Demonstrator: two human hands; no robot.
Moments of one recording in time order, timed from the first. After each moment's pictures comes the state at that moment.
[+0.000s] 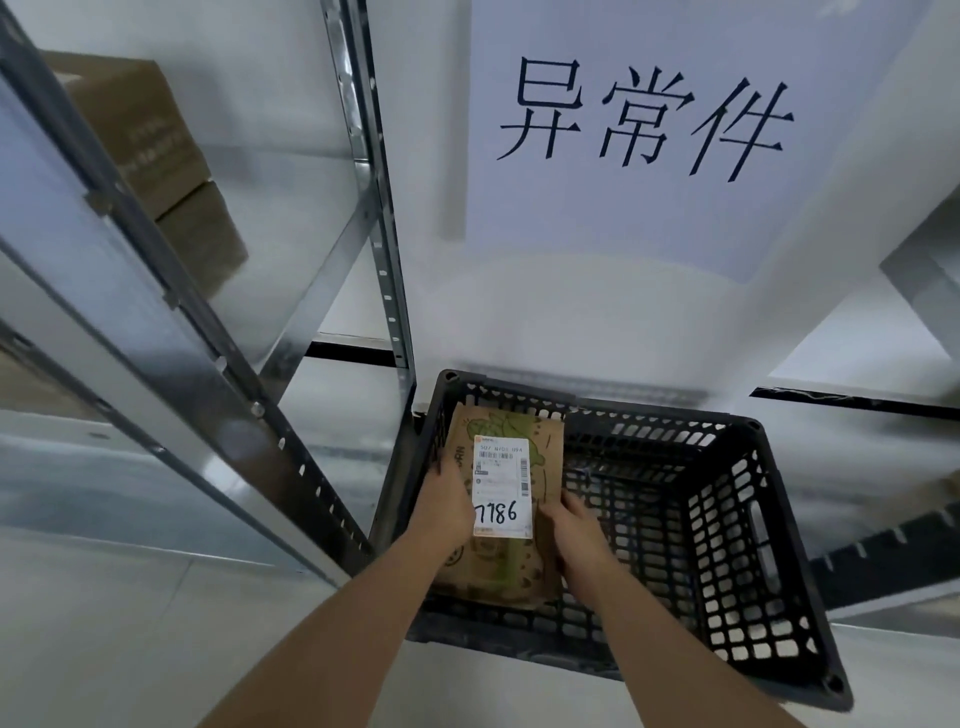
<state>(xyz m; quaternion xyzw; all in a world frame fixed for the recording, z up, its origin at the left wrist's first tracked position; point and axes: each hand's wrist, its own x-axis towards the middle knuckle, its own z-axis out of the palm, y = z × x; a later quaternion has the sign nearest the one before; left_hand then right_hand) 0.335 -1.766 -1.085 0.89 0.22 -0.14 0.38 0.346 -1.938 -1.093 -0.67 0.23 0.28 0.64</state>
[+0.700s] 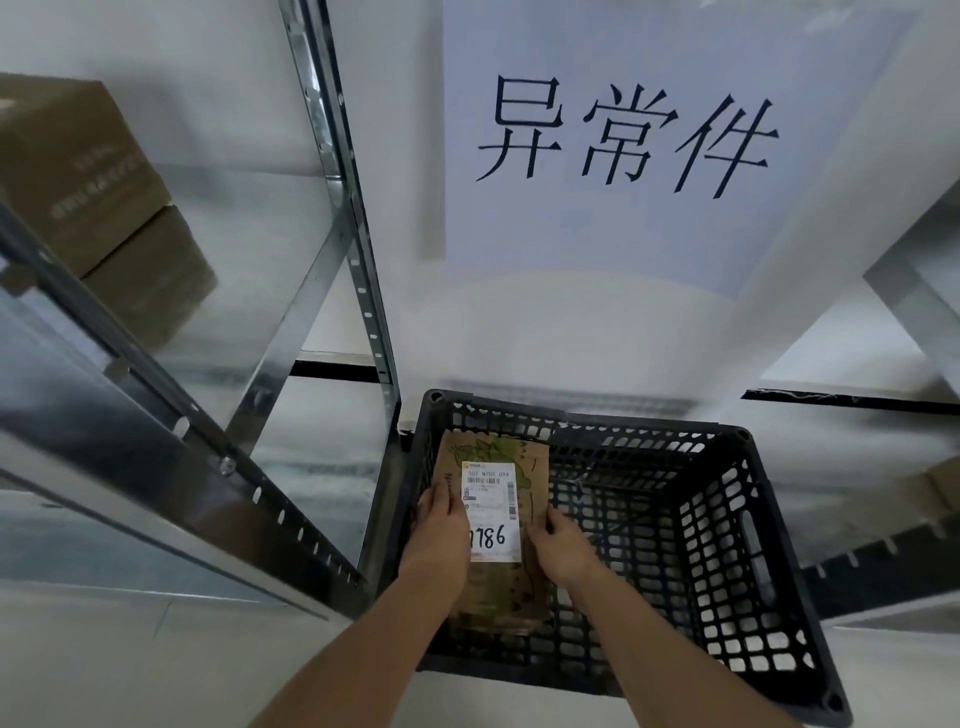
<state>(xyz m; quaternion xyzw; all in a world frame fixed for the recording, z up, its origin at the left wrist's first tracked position) 0.331 -1.772 -1.099 0.96 0.10 -0.20 0.17 0.367 -1.934 -1.113 -0.81 0.15 0.32 0.46</state>
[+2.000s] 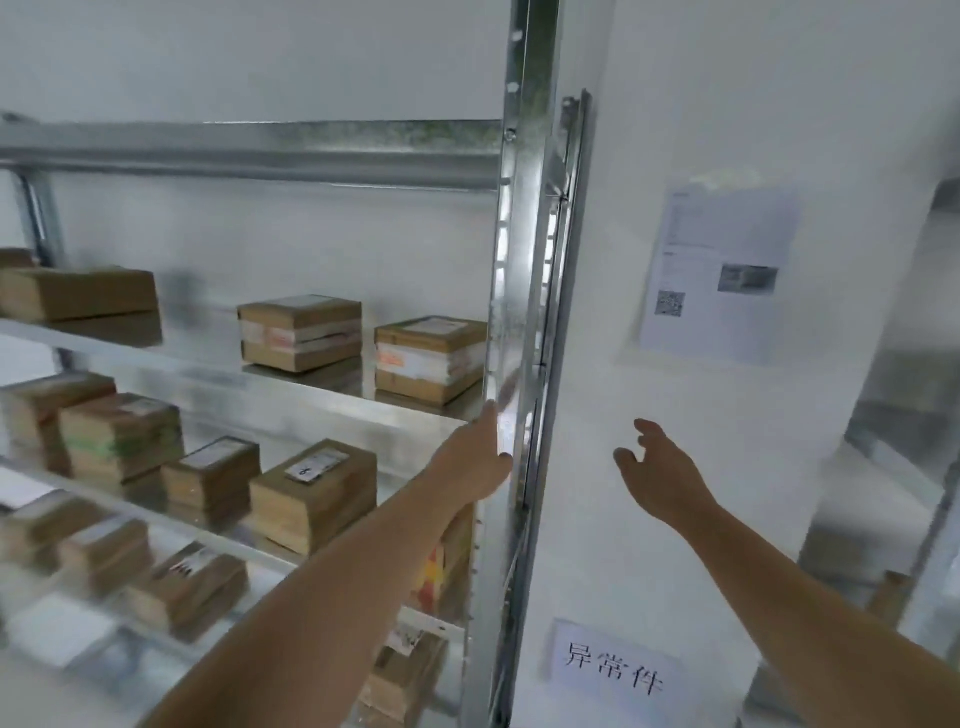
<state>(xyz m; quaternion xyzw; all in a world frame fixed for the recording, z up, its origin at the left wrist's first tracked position) 0.069 -1.675 -0.038 0.95 0.08 0.15 0.27 0.164 -1.884 -0.046 -0.91 -0.16 -0.09 0.36</state>
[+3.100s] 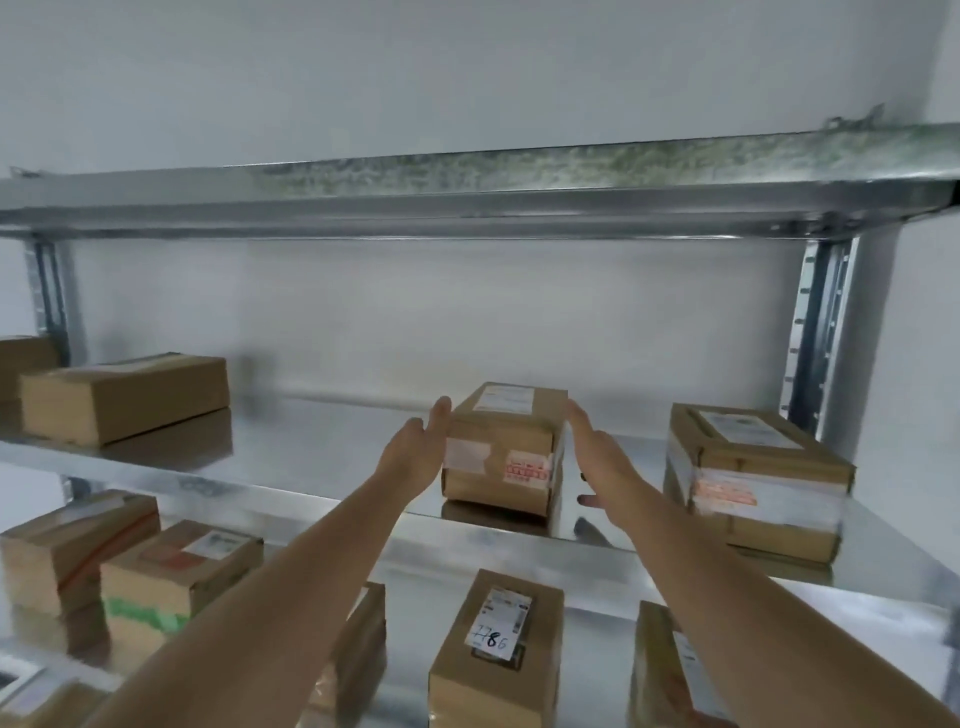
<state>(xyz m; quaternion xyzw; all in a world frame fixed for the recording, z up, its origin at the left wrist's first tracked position) 0.118 -1.132 0.014 0.84 0.20 0.21 0.45 0.190 -1.328 0.016 -0.80 -0.08 0.05 0.60</state>
